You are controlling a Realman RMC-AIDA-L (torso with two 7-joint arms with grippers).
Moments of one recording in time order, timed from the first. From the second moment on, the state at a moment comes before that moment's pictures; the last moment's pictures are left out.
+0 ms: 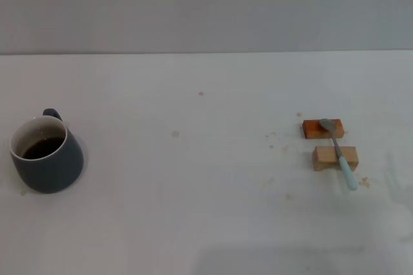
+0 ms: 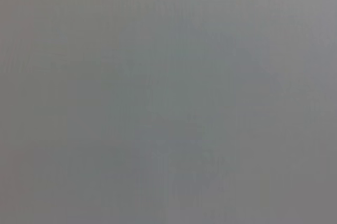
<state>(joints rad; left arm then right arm) -0.02 -2.07 -0.69 -0.17 2.07 1.45 0.03 0.13 2.09 0.29 0.42 -1.81 -1.71 -0.18</state>
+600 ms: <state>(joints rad) -0.05 -2.07 -0.69 -0.16 2.07 1.42 0.07 0.13 2.09 0.29 0.42 -1.81 -1.71 -0.18</state>
